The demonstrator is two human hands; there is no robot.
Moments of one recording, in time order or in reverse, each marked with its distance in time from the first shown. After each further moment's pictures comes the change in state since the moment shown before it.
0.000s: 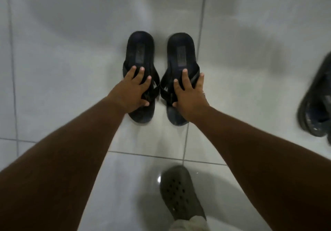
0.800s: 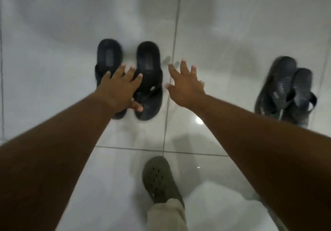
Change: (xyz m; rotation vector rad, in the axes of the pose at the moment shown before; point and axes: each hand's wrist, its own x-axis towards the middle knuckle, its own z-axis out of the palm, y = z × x) left_hand -0.056 0.044 -0.077 0.010 -0.025 -0.024; right_hand -0.057 0.031 -0.083 0.268 0.076 0.082
